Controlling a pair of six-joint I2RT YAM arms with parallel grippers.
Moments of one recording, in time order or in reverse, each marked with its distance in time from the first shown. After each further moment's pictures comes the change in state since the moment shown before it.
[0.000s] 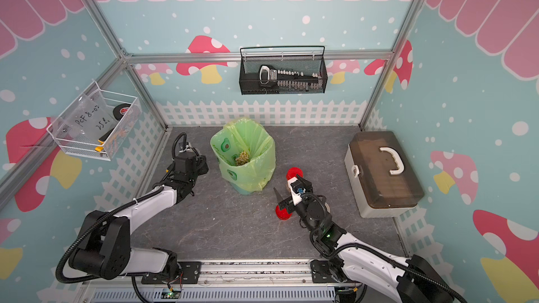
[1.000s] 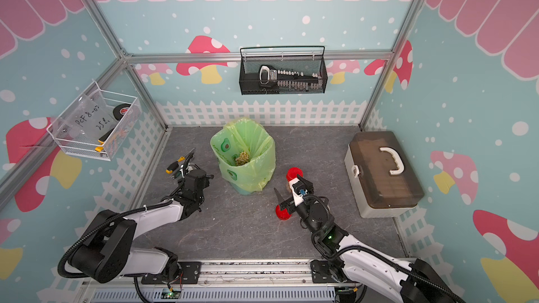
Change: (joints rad) left arm -0.097 0.013 -0.219 0.189 -0.328 -0.160; right arm 0.000 -0.042 -0.012 0.003 -0.011 0.000
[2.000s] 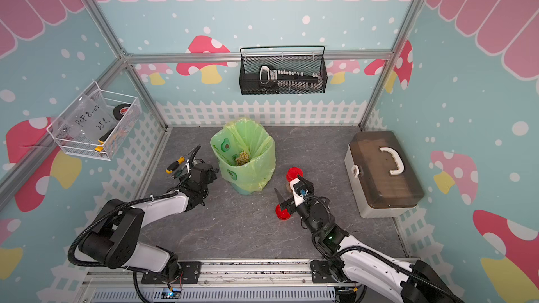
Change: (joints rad) left arm -0.026 0.092 0.118 -0.084 0.019 -0.003; right arm -0.005 -0.011 -0.006 0.000 -0.007 0.000
